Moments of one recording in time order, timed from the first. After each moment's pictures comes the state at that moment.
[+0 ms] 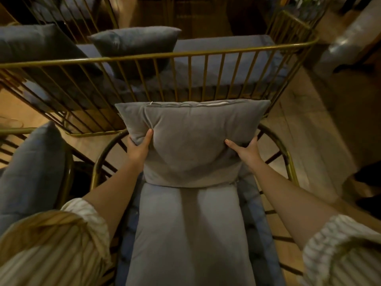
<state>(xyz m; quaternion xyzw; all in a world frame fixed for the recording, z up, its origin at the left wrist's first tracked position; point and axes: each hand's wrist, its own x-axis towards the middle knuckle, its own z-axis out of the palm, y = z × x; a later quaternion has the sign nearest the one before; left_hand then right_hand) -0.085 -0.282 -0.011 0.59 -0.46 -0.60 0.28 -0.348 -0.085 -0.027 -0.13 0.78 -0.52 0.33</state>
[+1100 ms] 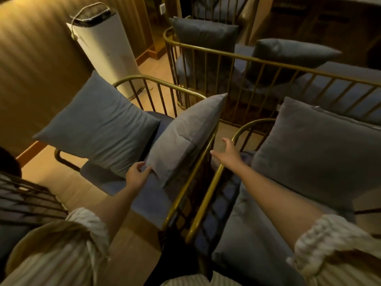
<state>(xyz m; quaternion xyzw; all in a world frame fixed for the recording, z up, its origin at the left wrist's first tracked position) 0.426 -0.201 0.009 0.78 -0.47 -0.35 0.23 0.114 -0.221 0.052 -0.46 0.73 -0.24 0.44</state>
